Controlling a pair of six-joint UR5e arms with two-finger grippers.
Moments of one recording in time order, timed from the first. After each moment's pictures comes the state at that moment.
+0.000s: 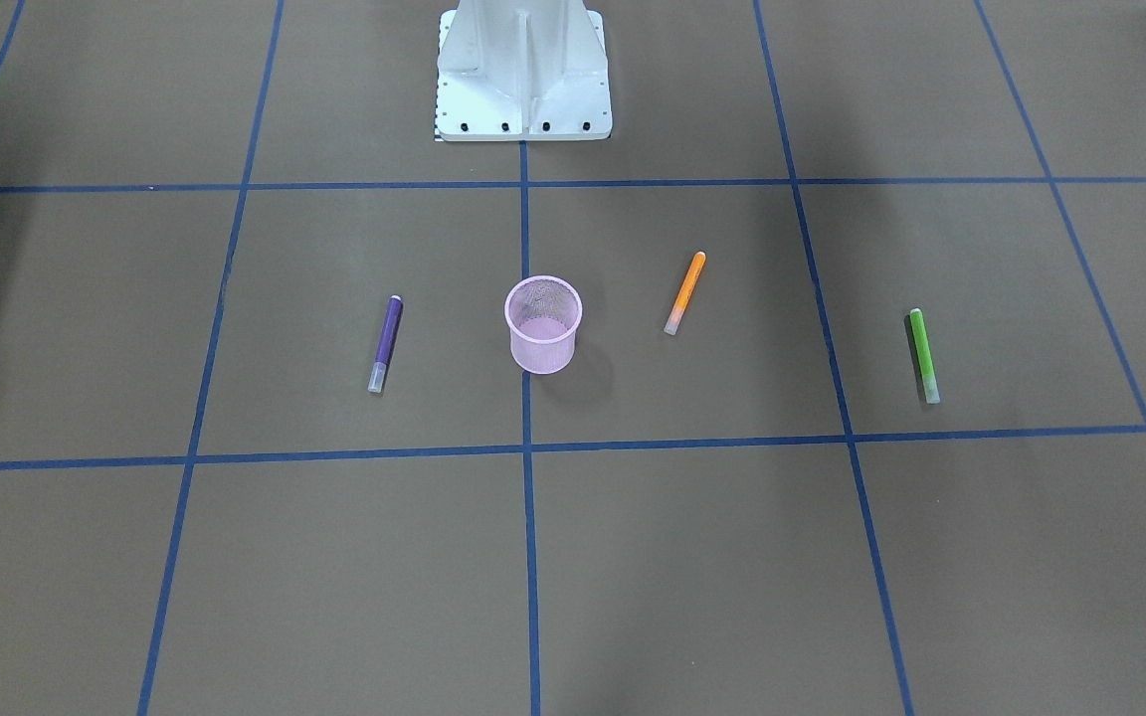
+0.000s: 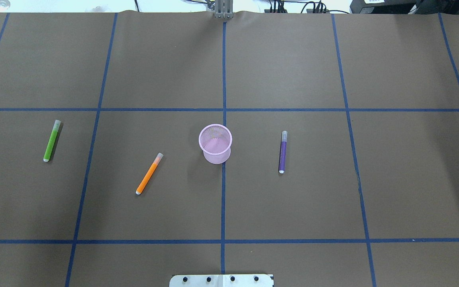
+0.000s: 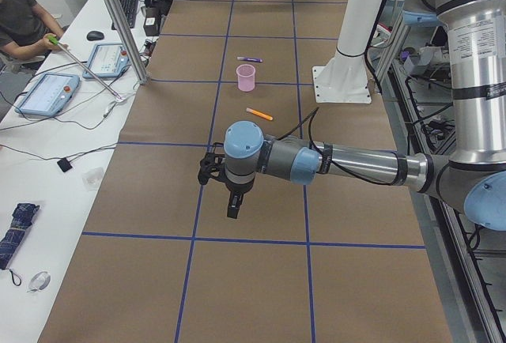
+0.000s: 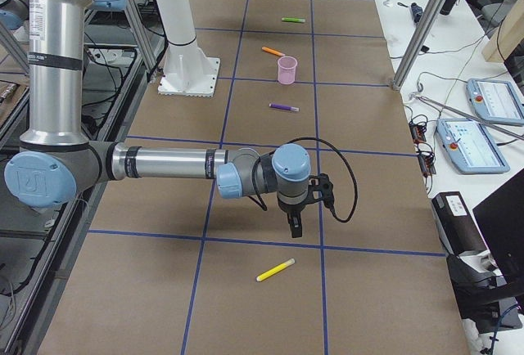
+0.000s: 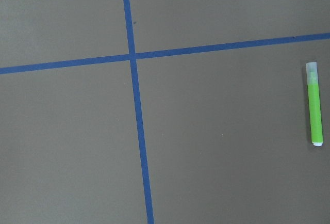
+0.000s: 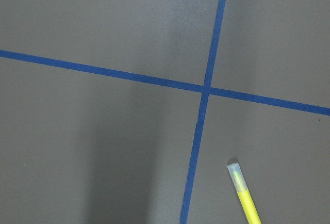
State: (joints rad) left arm -1.50 -1.38 -1.88 -1.70 -2.39 -0.06; right arm 1.51 -1.67 1.67 -1.37 2.36 0.02
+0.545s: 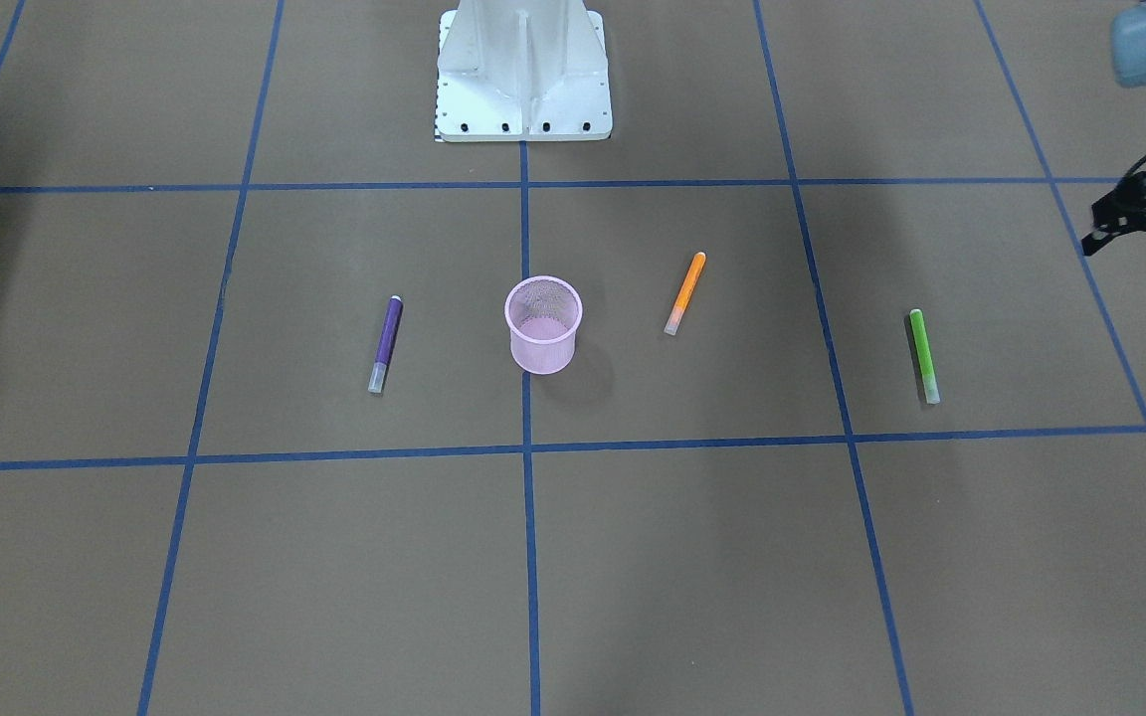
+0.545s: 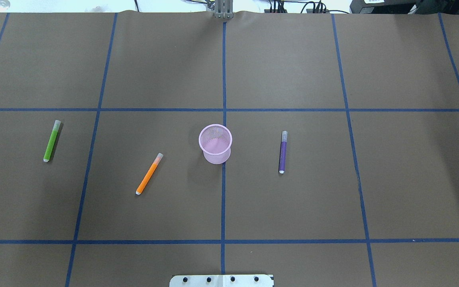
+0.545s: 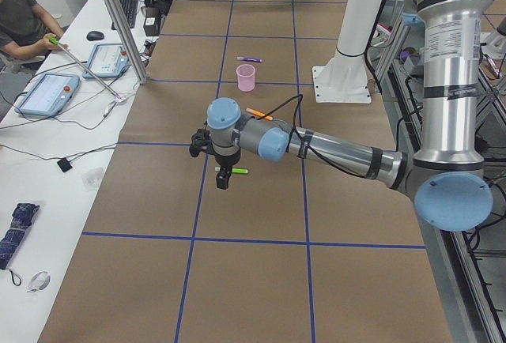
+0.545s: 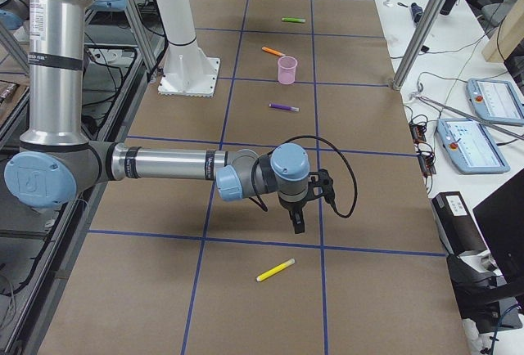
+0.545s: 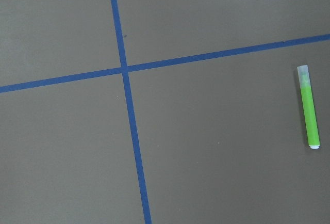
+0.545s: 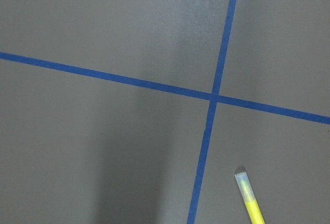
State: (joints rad) left arm -1.22 -1.56 -1.86 -1.69 -2.35 -0.27; right arm 1.50 -1.67 1.67 -1.30 2.40 0.02
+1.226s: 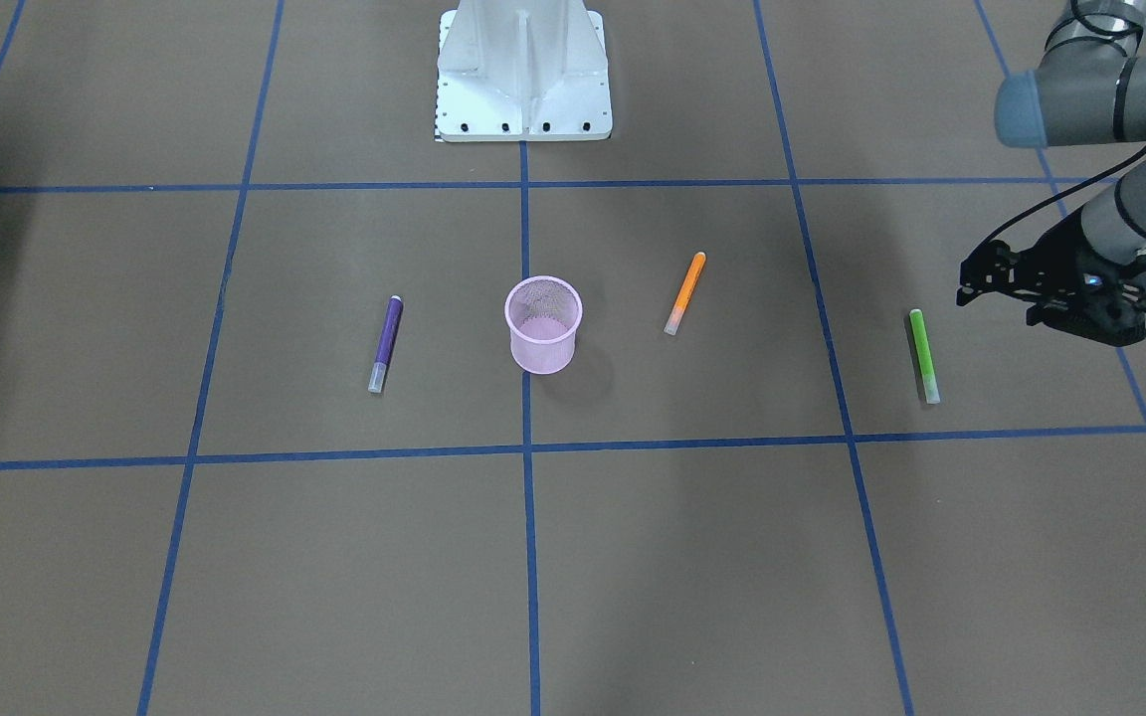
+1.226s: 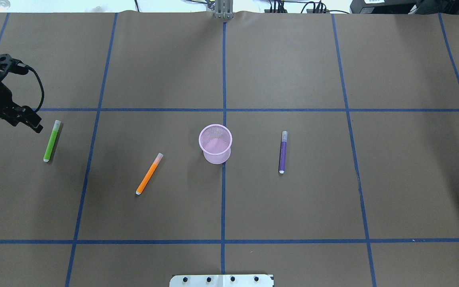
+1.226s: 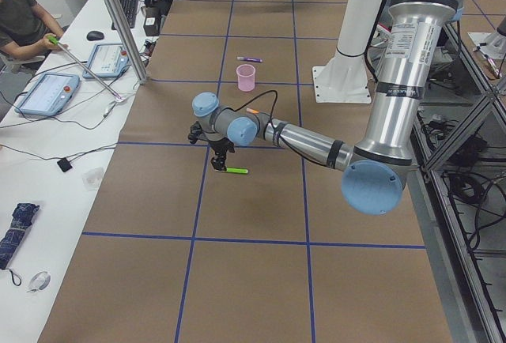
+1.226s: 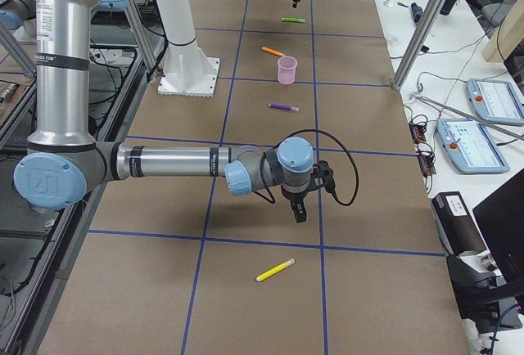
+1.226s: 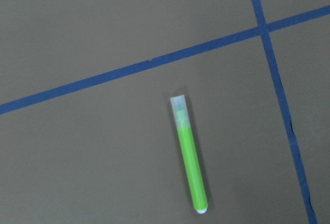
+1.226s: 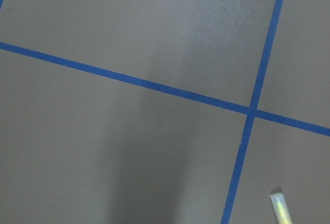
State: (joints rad) left arm -1.05 -1.78 -1.61 -1.66 -2.35 -0.30; right arm 1.42 -1.65 1.67 -1.29 2.42 0.05
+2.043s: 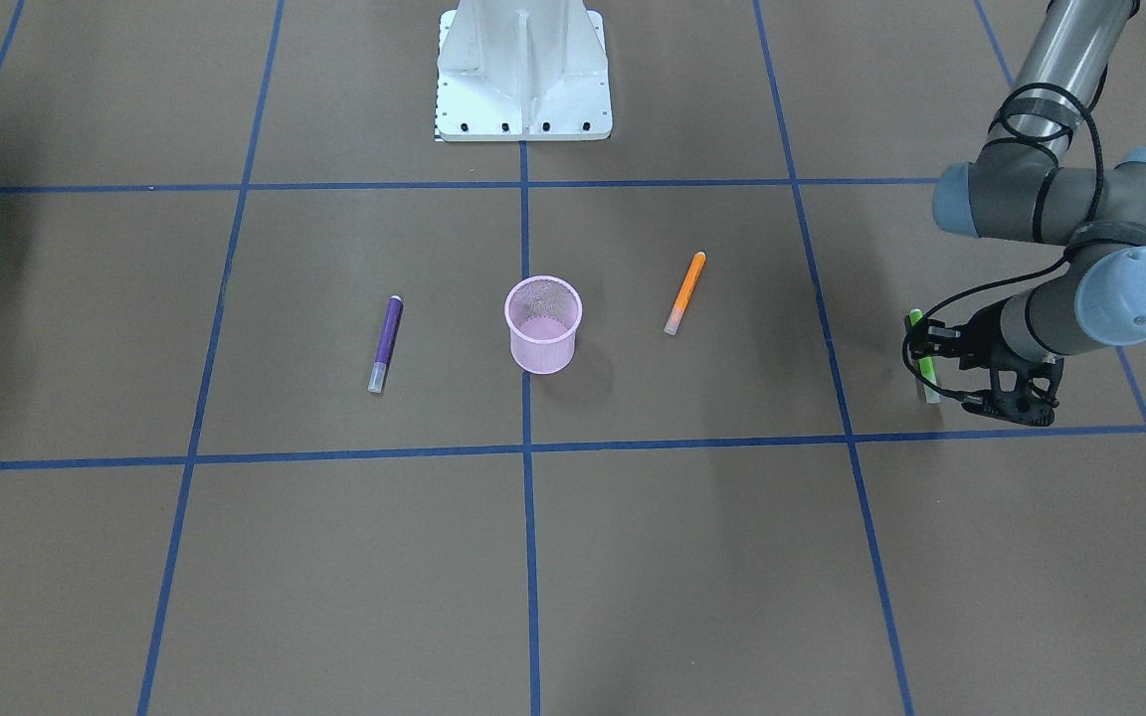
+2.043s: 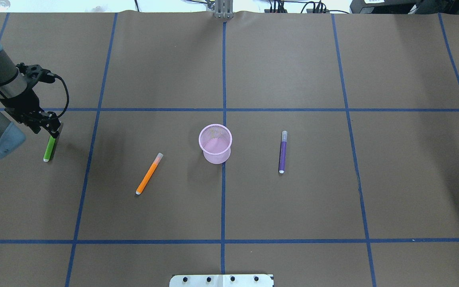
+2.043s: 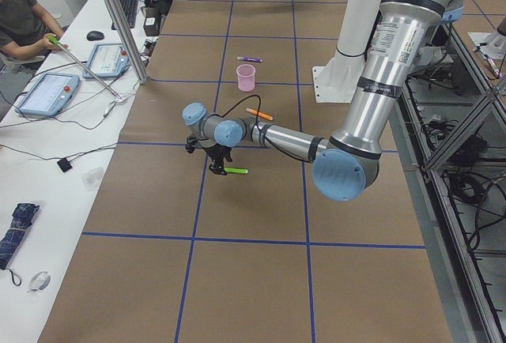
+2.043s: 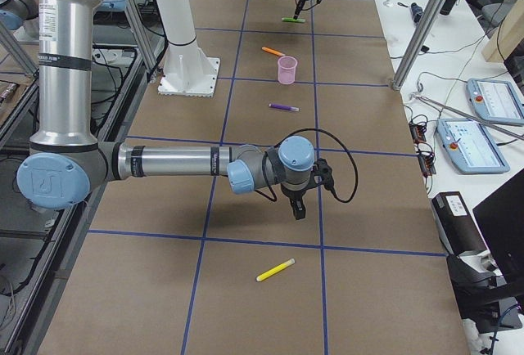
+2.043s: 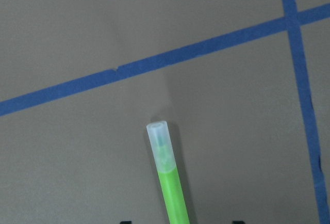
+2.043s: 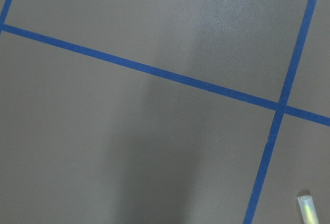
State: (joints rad) left arm -0.99 -1.88 -1.43 -1.62 -2.35 -0.32; right arm 1.40 -1.65 1.67 -1.29 2.42 0.04
